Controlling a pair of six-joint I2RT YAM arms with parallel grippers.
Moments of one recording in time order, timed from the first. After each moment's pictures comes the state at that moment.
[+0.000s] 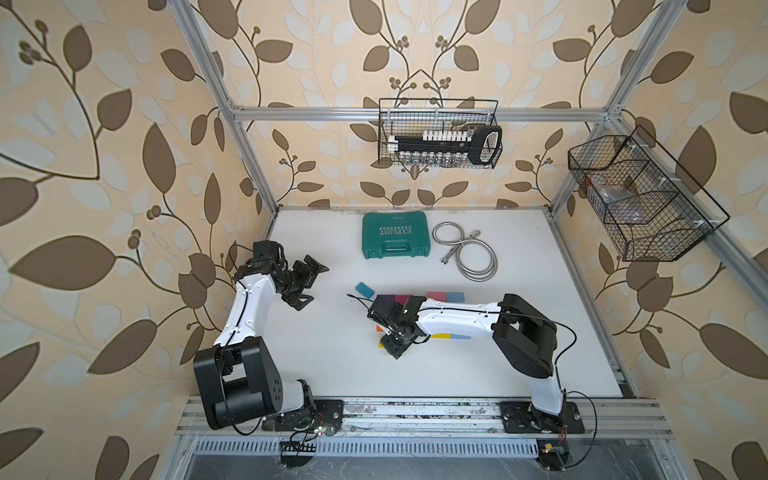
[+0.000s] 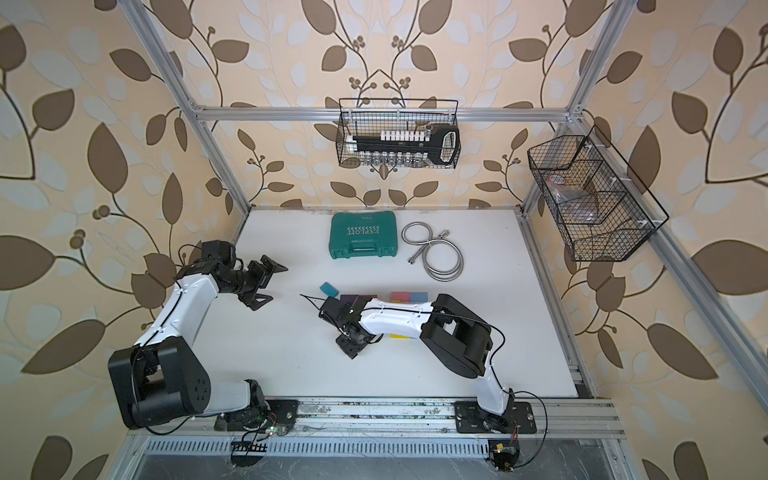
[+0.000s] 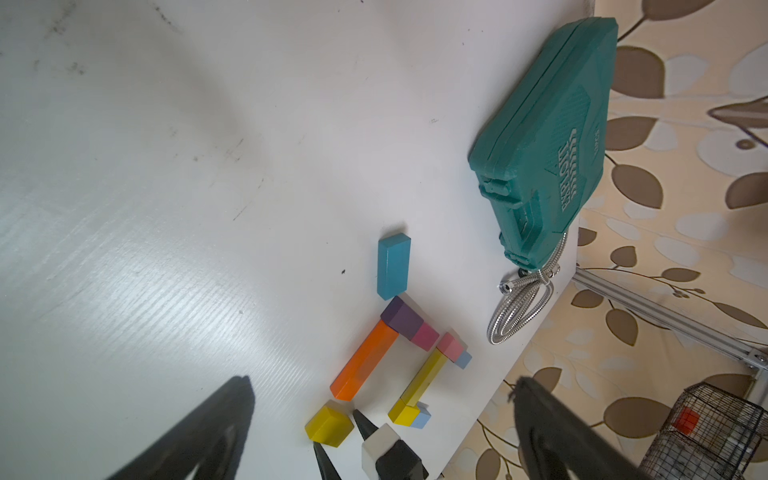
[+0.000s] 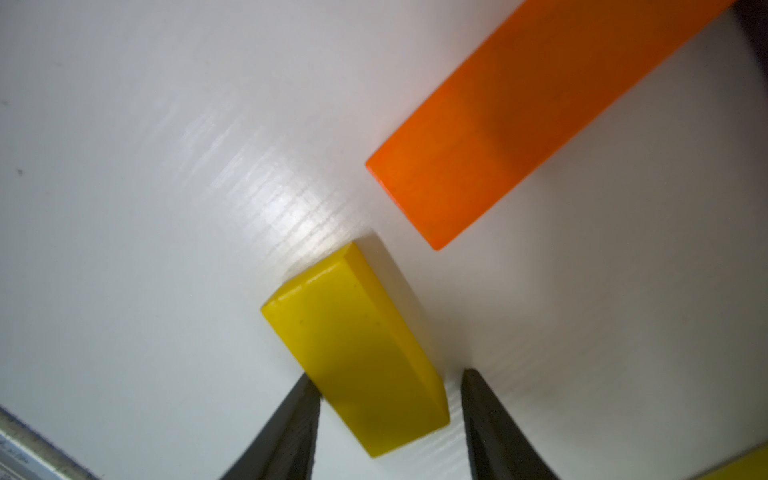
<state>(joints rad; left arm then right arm) 0.29 1.35 1.01 -0.80 0.57 -0.76 1.08 2.03 1.41 -0.75 0.04 0.30</state>
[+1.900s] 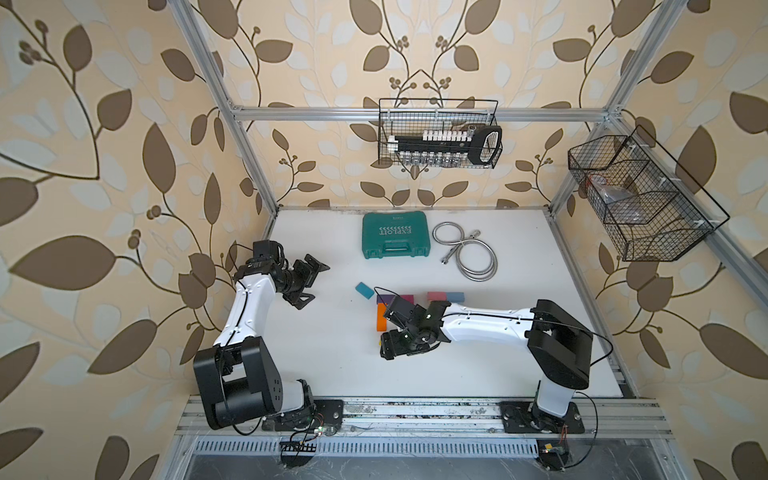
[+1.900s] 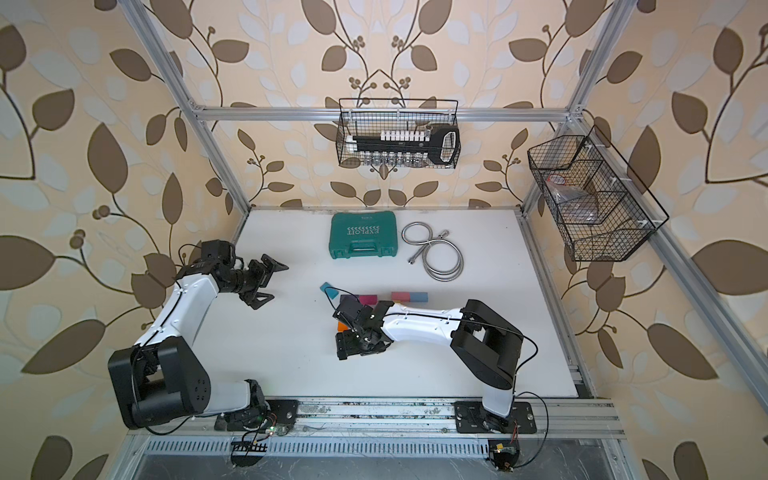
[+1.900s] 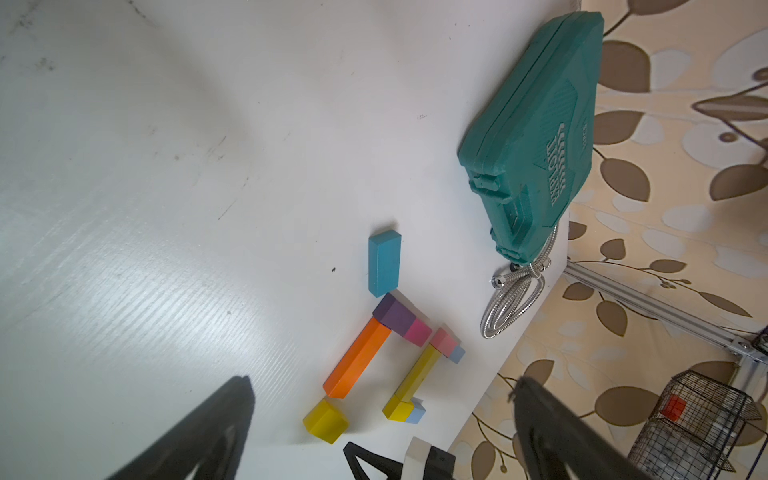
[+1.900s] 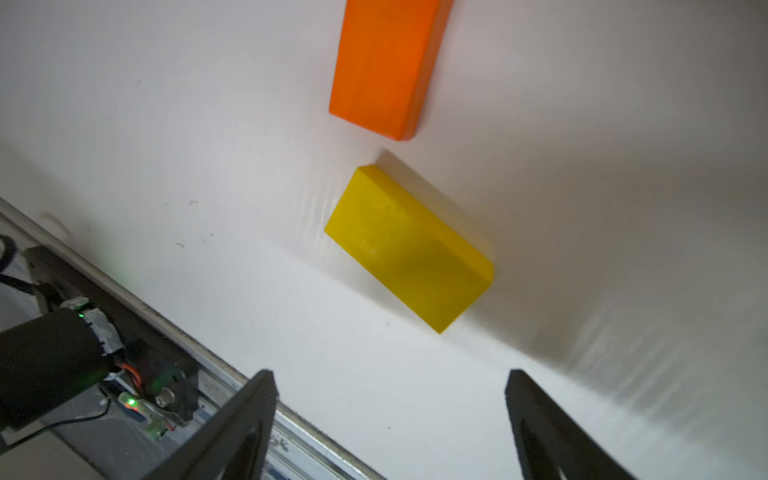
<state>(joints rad) 0.29 1.35 1.01 -0.79 0.60 -0.76 1.07 1.82 1.18 -0.54 -0.14 0.88</state>
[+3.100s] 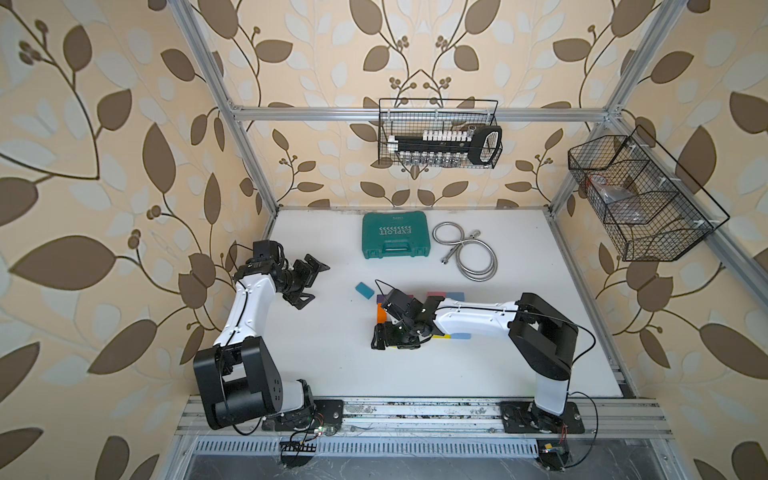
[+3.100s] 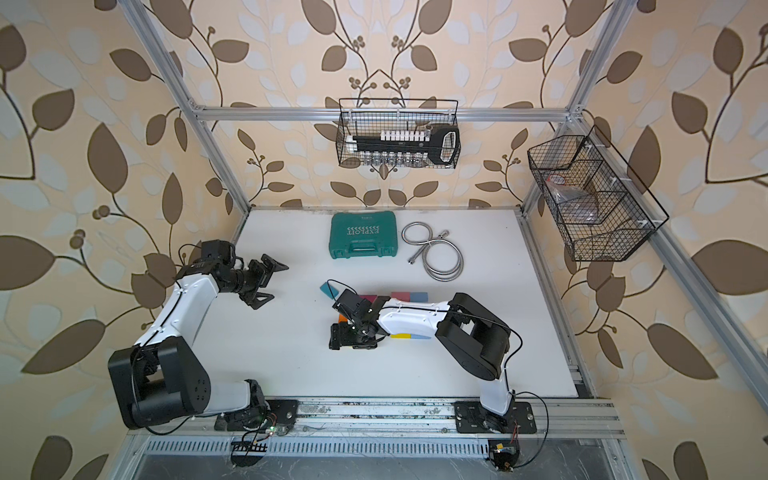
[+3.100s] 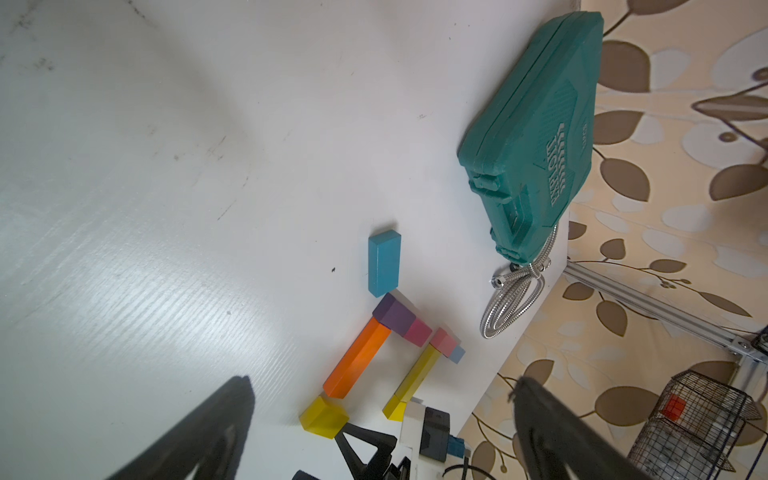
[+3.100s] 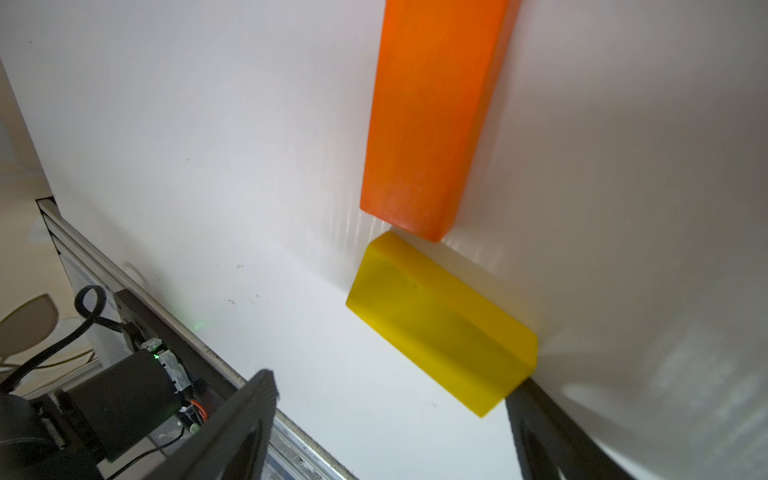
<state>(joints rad) 0.29 1.35 1.01 -0.79 0.60 -0.76 1.01 1.91 1.22 -0.43 -0.23 0.93</state>
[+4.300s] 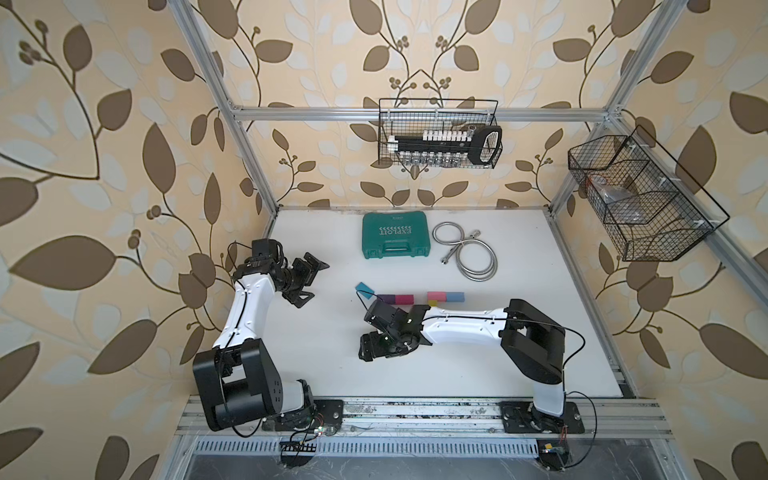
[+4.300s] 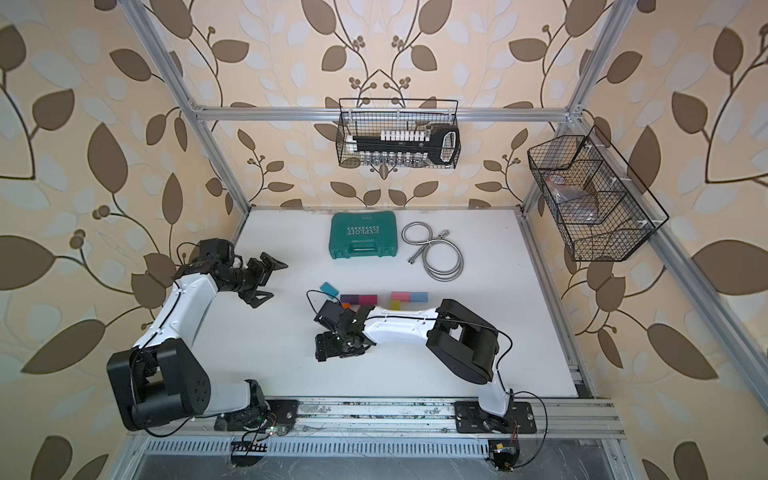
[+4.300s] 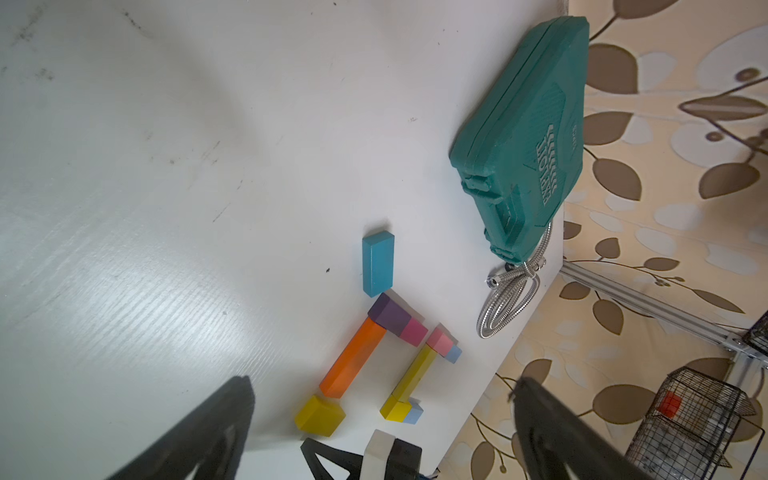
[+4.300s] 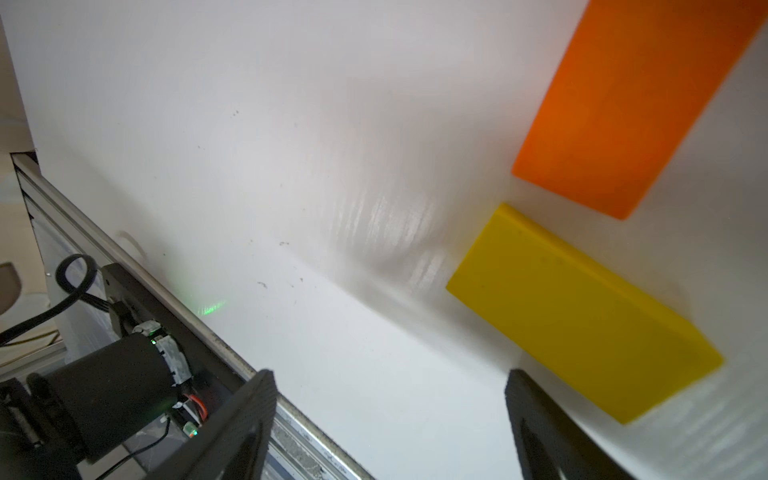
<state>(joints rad) 0.29 1.34 1.03 -0.80 0.60 -0.76 1.12 1.97 1.32 -0.46 -0.16 0.92</state>
